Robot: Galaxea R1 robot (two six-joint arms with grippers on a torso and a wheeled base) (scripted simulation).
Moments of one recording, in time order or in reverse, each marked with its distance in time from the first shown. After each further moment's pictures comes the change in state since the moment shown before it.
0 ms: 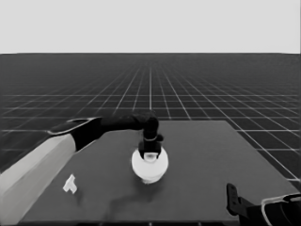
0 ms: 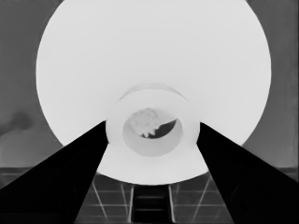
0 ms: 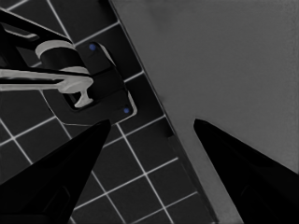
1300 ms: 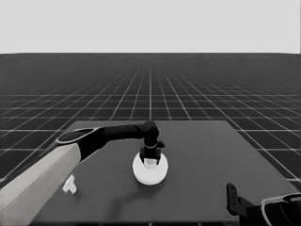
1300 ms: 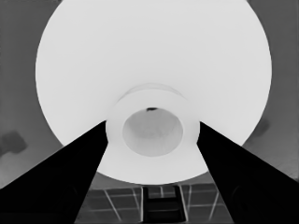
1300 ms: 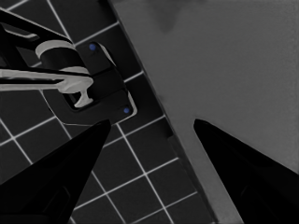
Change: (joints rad) left arm 0.100 0.029 -0.077 0.092 -0.027 0.148; right arm 0.000 0.000 0.000 0.000 0.000 0.000
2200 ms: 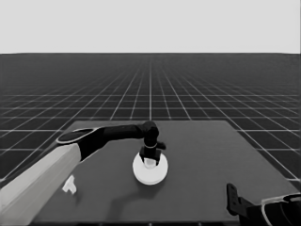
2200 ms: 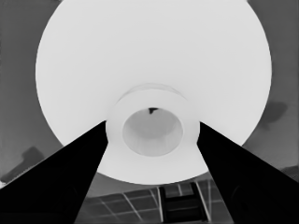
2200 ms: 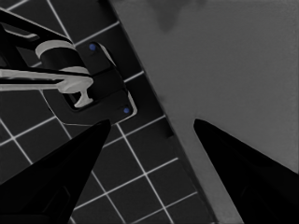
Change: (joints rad) left arm 0.000 0.000 0.000 0.000 0.000 0.157; right arm 0.000 0.000 0.000 0.000 0.000 0.000
